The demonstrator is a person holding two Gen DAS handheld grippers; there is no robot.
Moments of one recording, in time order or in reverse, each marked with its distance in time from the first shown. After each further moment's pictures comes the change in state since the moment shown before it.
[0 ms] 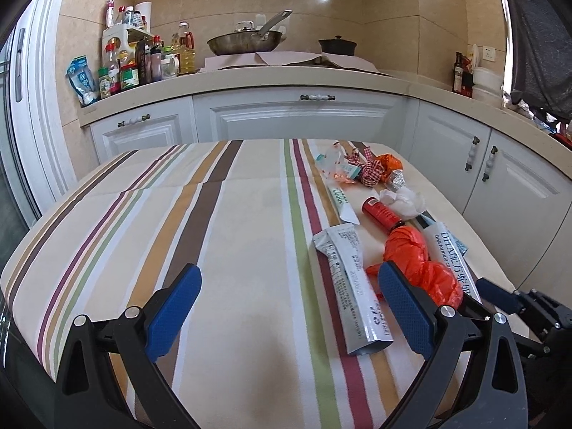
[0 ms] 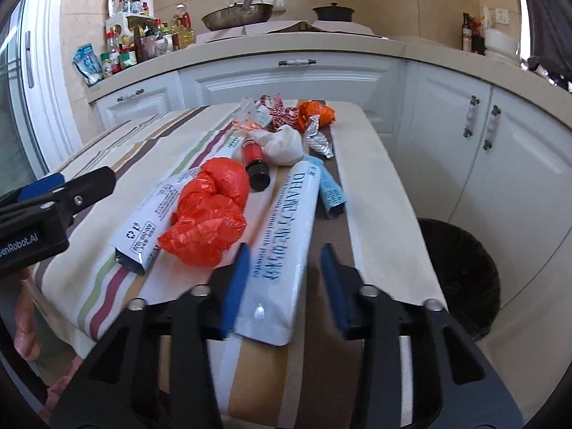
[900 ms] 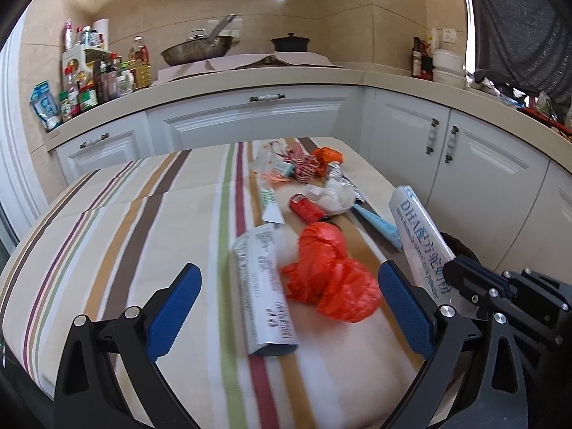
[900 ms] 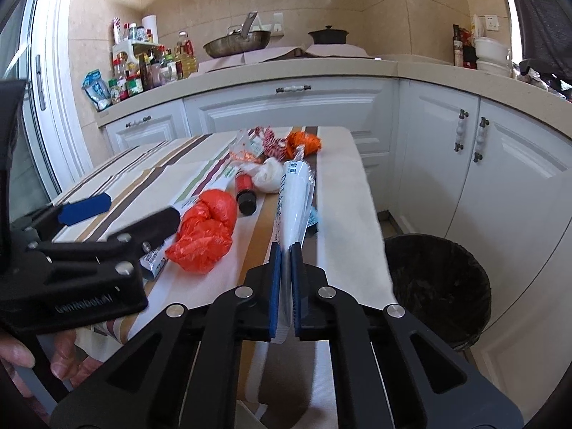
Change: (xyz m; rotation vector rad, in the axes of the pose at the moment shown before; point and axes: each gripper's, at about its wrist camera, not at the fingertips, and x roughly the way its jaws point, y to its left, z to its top) left arm -0.002 -0.063 0.000 0.105 0.004 -0.099; right arm -0.045 -0.033 0.004 0.029 -0.109 0.022
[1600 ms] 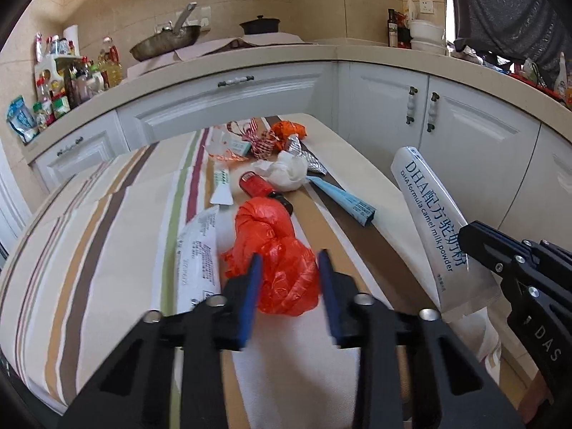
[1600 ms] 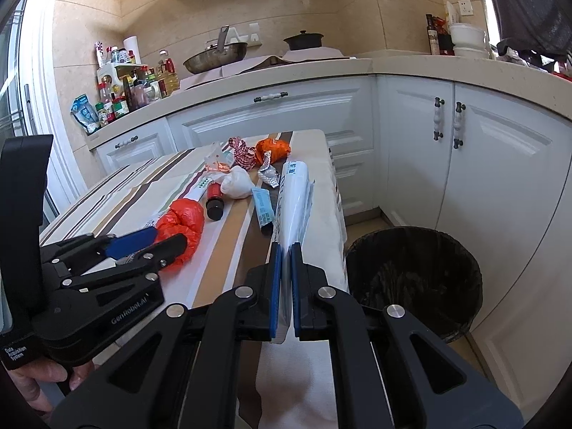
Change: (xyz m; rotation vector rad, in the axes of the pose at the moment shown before) left arm 0.021 -0.039 -0.010 0.071 0.076 -0.035; right arm -0.009 -0.038 -0.007 0.083 -0.020 -0.003
